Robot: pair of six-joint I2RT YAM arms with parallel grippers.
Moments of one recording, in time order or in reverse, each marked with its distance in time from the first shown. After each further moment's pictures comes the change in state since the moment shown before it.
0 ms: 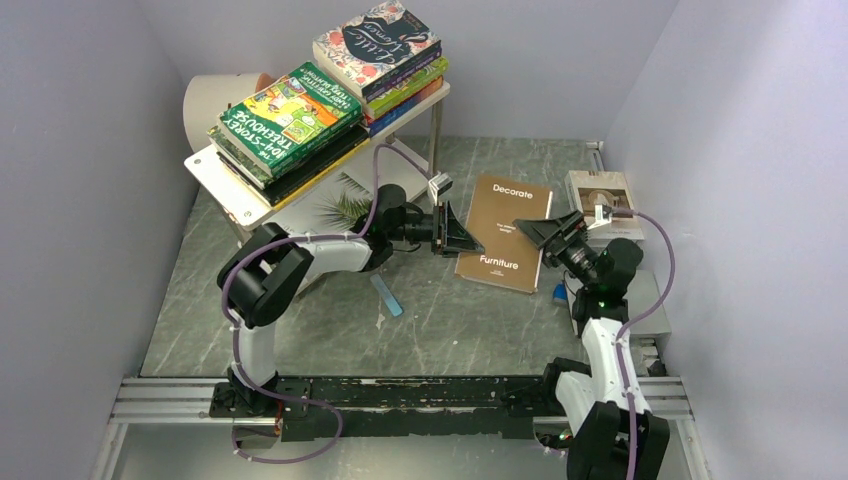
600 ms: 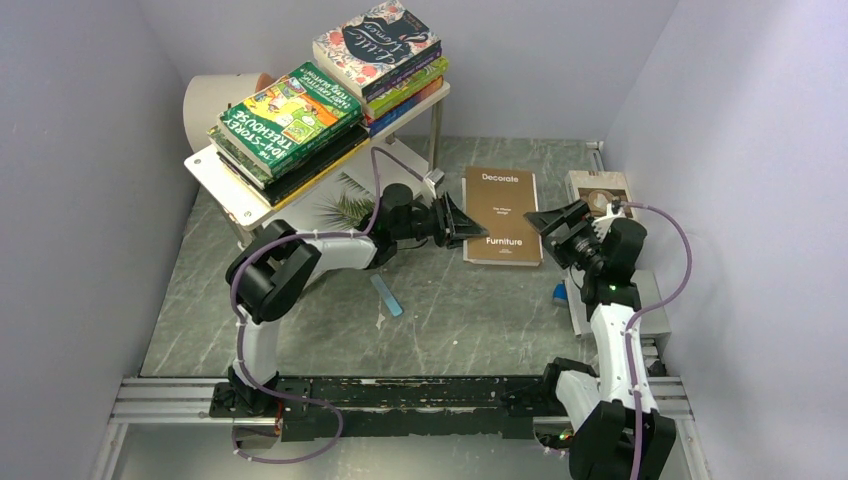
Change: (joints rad) left arm 0.000 0.060 0.050 -0.040 -0.250 -0.074; right arm 0.000 0.035 0.154 -0.361 0.238 -0.129
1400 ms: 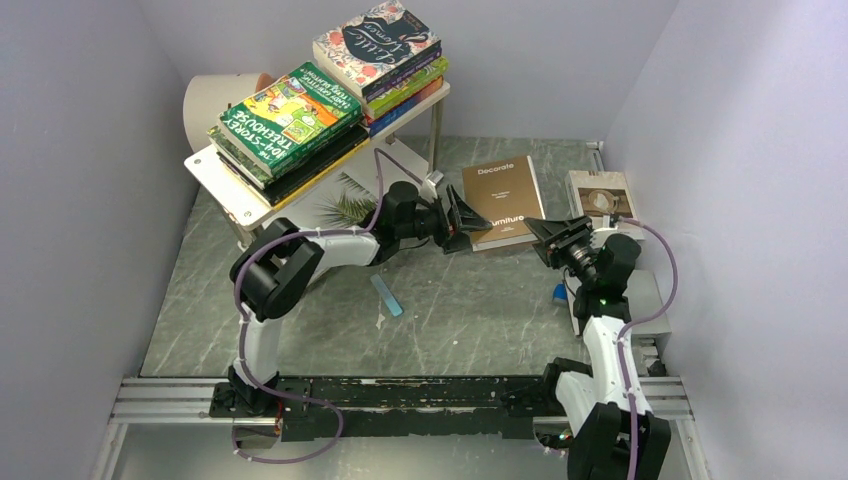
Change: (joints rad) left arm 0.009 0.009 0.037 -0.156 -0.031 0.037; right arm 0.002 -0.034 -0.156 0.278 -0.048 0.297
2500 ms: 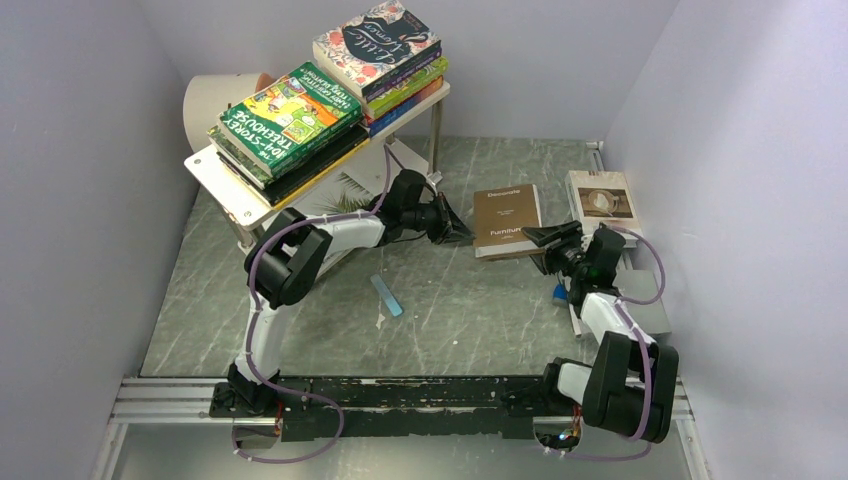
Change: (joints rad) left arm 0.052 0.132 0.204 -0.362 0.029 0.094; right arm 0.000 0.308 -0.026 0.105 0.053 -0.025
